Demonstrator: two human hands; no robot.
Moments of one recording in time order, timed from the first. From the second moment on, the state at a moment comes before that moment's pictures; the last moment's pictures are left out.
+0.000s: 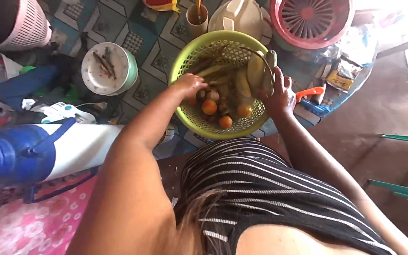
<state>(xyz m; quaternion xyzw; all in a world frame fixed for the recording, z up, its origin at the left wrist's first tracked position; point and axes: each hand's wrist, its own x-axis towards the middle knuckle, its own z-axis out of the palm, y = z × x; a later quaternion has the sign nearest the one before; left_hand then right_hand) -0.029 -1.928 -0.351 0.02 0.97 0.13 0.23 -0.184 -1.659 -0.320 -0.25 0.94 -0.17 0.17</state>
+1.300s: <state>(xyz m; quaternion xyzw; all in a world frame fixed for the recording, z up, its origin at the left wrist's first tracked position) -0.039 -1.839 -0.293 -0.19 0.86 0.24 0.40 -0.183 -1.655 -0.323 -0.26 0.93 -0.19 0.16</state>
